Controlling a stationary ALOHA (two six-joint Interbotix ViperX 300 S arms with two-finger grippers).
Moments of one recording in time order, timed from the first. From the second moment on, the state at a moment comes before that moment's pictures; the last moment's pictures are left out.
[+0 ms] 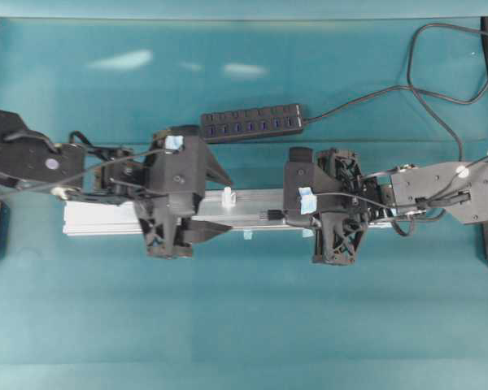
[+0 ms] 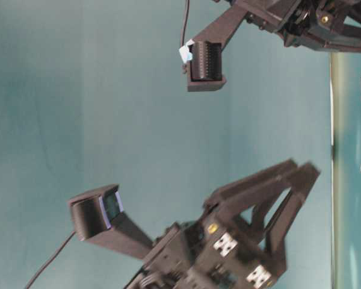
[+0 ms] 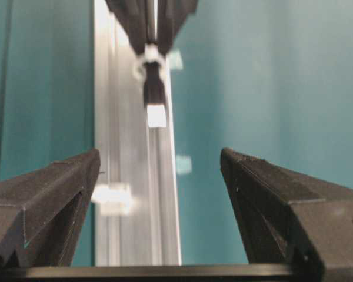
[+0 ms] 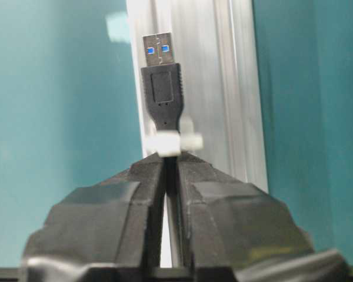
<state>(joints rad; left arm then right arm) 0.02 -0.08 0.61 0.01 0.09 0.06 0.00 -0.02 0.73 -0.24 0.28 0.27</state>
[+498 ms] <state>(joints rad) 0.02 0.17 0.50 0.02 -0.03 0.07 -0.01 -0.04 0.75 -0.24 0.24 0.27</state>
